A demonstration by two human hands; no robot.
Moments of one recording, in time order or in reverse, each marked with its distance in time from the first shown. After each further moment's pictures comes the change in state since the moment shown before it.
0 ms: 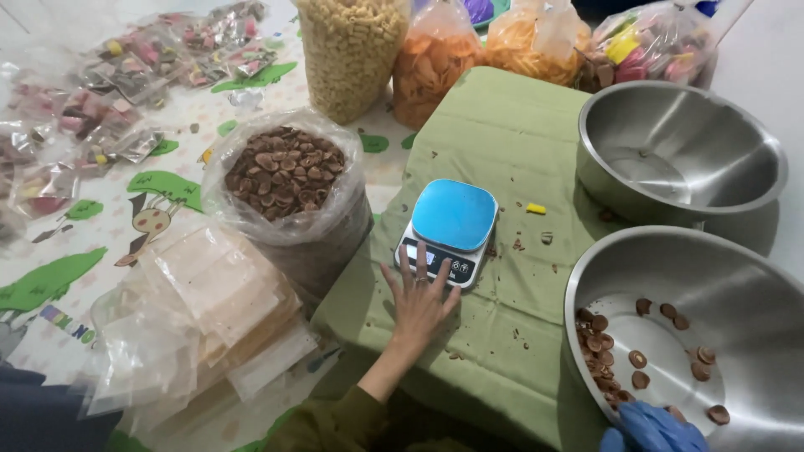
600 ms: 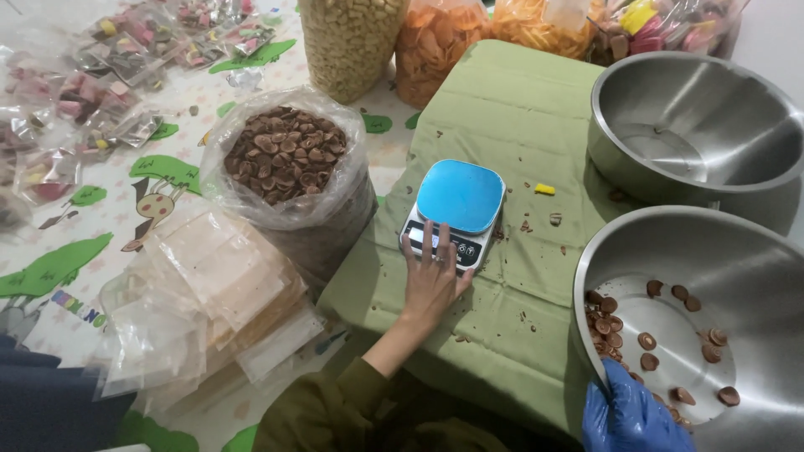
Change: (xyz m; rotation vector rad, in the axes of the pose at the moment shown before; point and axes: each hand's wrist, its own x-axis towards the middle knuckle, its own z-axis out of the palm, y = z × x) left_hand 0.010 0.004 0.000 0.109 0.037 0.162; right_hand 0.053 -0.066 -0.064 0.160 -0.201 -0.043
